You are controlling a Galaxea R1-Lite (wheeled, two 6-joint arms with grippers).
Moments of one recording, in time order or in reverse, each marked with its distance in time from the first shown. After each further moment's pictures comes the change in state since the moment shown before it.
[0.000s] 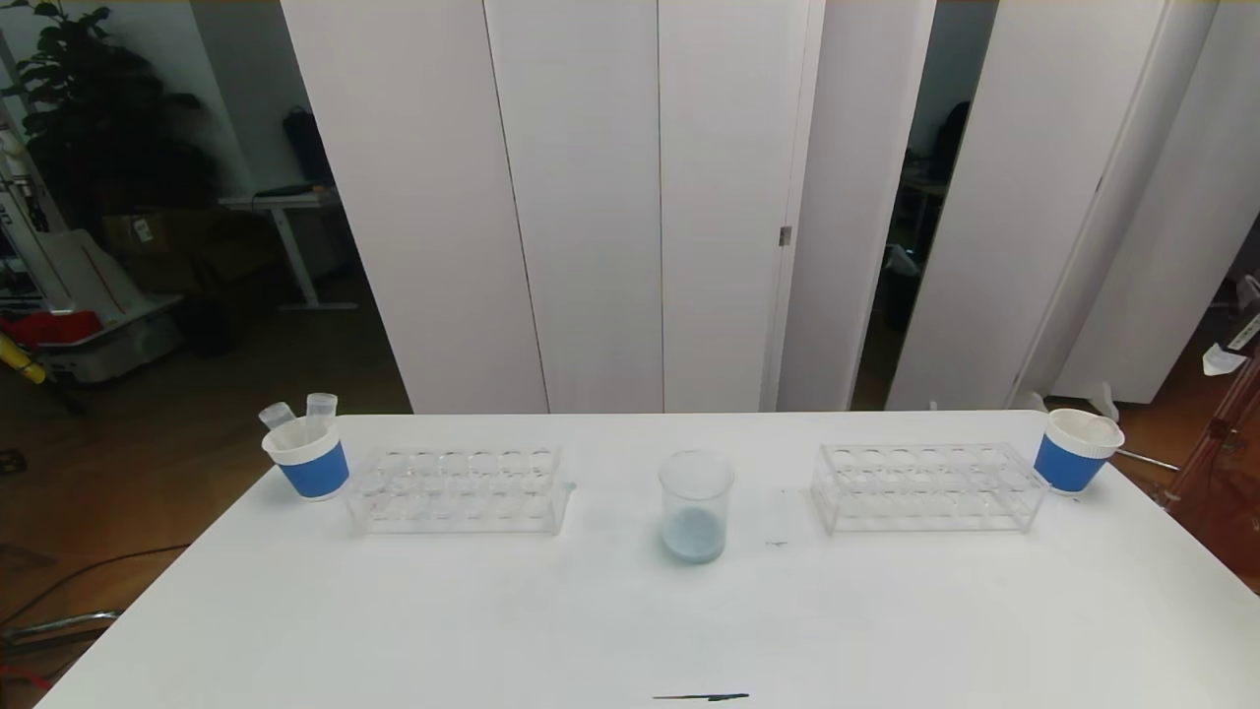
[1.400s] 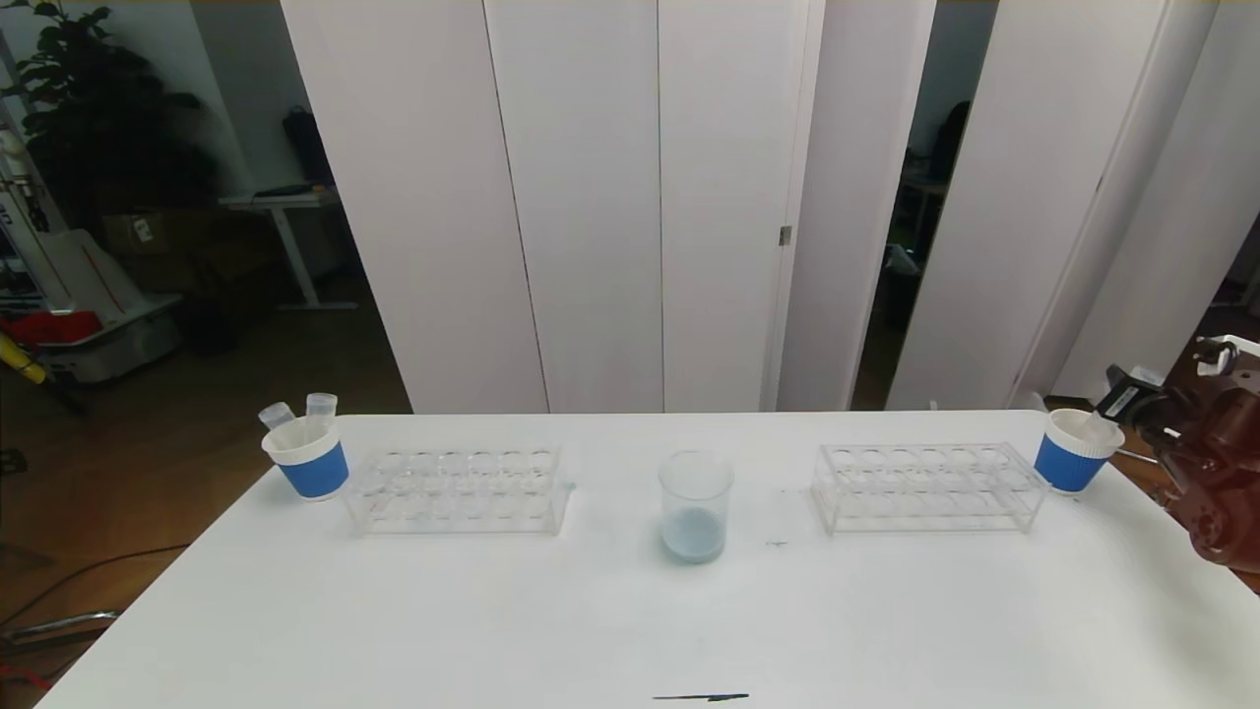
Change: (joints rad) left arm 0.000 0.000 0.000 0.000 0.000 0.000; right arm 0.081 0.343 -0.143 0.000 0.029 0.125
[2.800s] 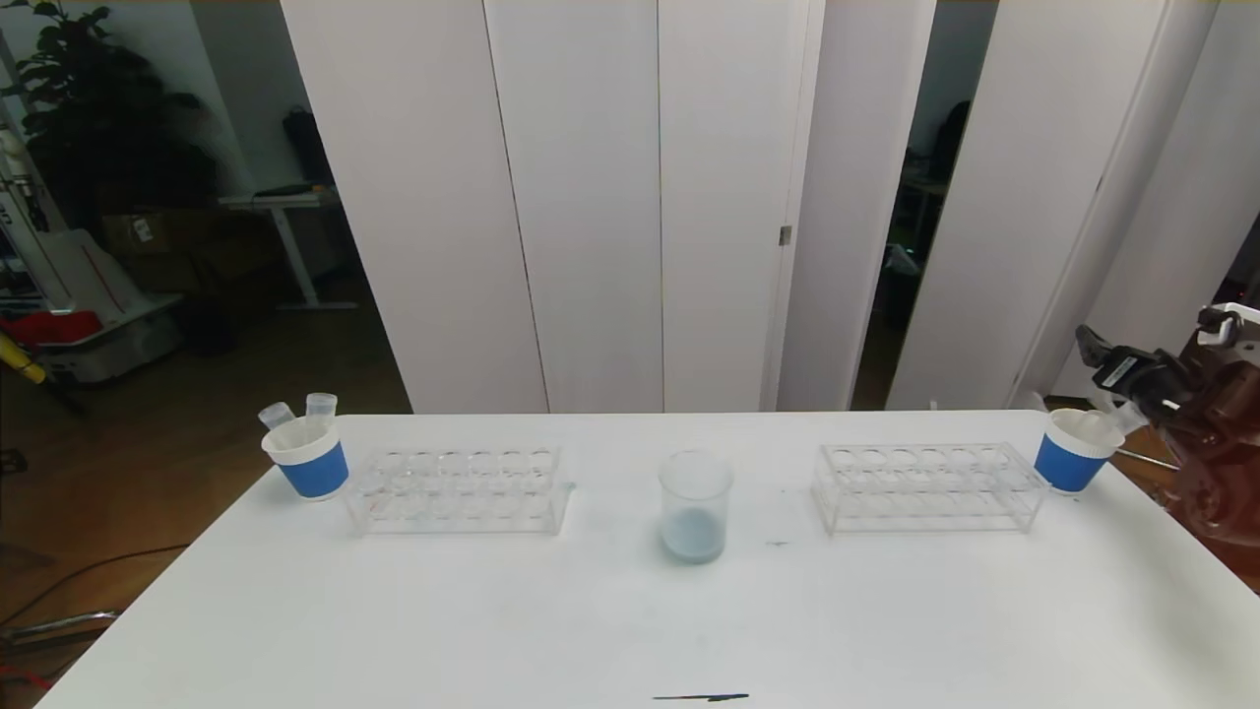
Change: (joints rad) left arm 0.000 0.000 0.000 0.000 0.000 0.000; right arm 0.016 -0.031 -0.087 0.029 0.039 0.008
